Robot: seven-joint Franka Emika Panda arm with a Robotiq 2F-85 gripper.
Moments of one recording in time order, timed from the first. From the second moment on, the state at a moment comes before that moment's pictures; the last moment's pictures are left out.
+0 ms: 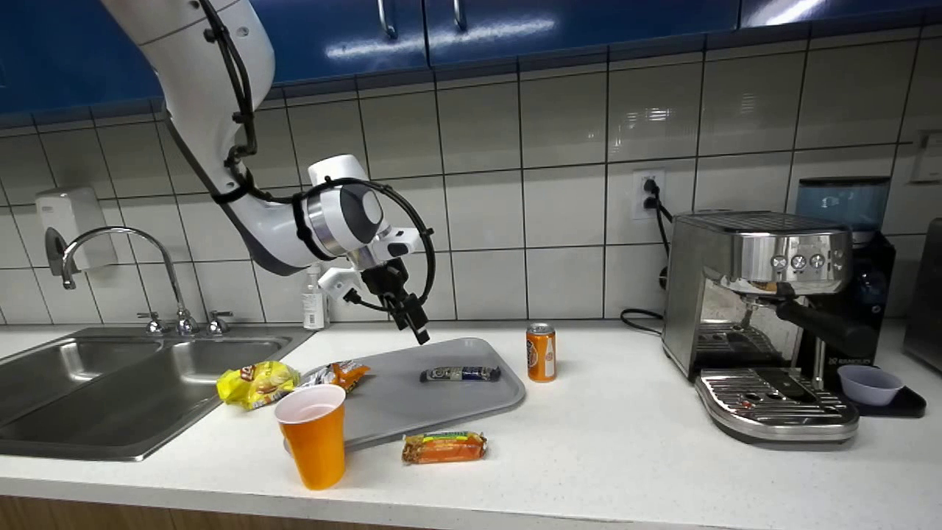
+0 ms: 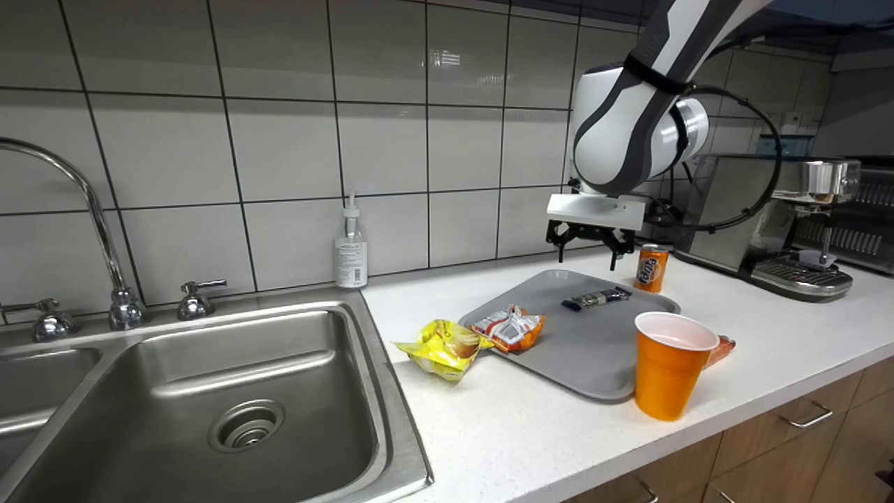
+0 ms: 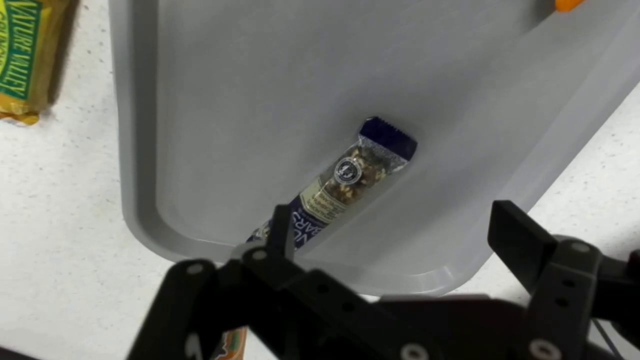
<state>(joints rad) 0.17 0.45 -0.24 -2.11 -0.30 2.78 0.92</state>
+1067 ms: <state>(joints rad) 0.17 0.47 -0.31 -2.10 -0.23 2.78 0.94</state>
